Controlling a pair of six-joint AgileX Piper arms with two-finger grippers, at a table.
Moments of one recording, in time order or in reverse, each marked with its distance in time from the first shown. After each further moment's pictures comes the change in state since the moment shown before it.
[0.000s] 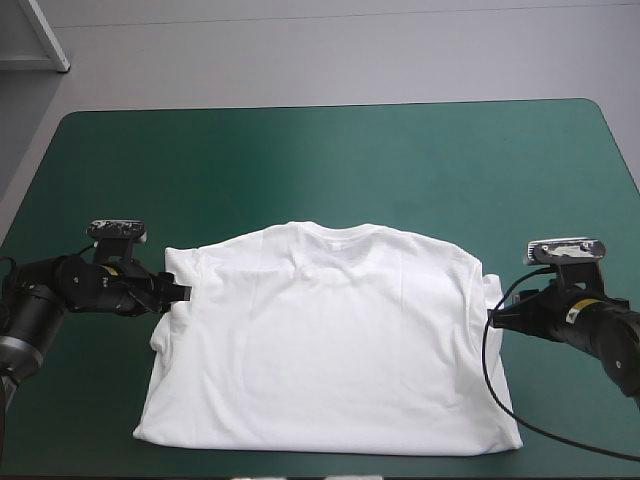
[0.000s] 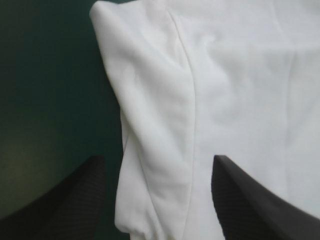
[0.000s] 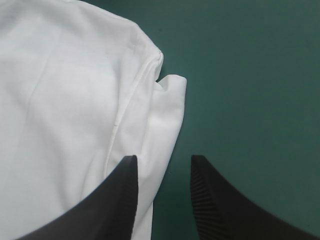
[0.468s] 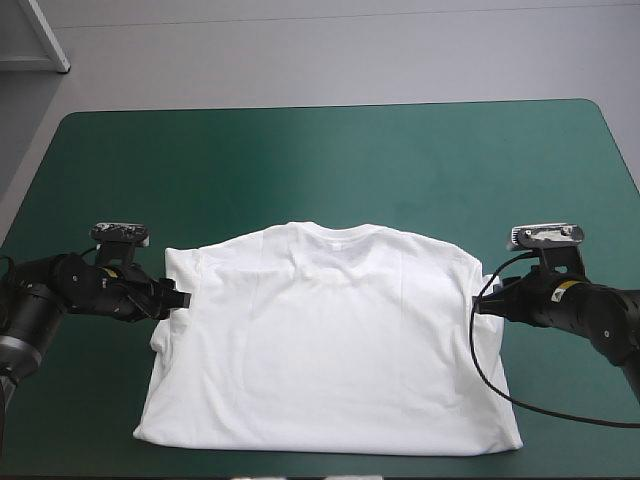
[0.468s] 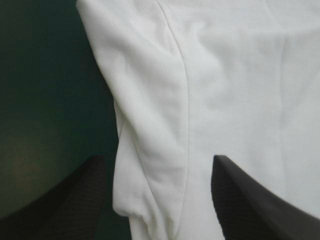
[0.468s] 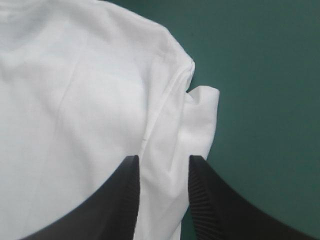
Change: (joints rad) left arm 0.000 0.000 -0.012 -0.004 0.066 0.038; right arm 0.000 0.102 -0.047 0.118 -0.018 -0.082
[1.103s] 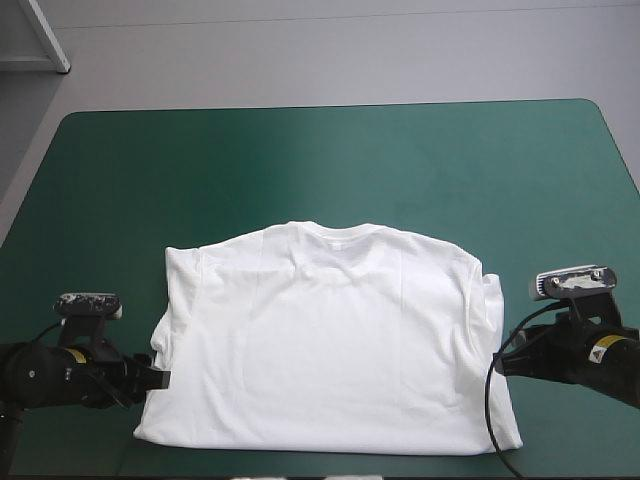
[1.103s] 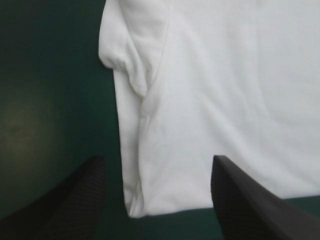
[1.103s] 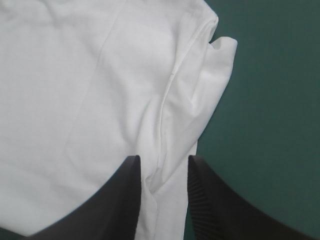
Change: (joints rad) left arm 0.000 -0.396 0.126 0.064 0.340 -0.147; right arm 0.000 -0.266 -0.025 0.027 0.306 -0.028
